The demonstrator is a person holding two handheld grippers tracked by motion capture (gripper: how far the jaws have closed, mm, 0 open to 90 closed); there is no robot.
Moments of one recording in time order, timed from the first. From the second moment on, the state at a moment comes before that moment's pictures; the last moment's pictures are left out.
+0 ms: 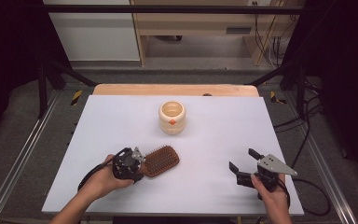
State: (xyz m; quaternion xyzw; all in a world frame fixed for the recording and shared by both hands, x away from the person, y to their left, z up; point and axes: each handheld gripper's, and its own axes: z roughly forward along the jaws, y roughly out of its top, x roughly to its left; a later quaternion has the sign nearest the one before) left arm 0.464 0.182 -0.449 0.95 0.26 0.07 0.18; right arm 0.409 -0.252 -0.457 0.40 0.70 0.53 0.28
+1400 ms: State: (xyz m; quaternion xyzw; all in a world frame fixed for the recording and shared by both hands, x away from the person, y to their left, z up) left arm 0.458 0.177 -0.439 0.93 0.23 0.11 0.26; right arm 0.410 -0.247 -0.458 0.40 0.70 0.53 0.27
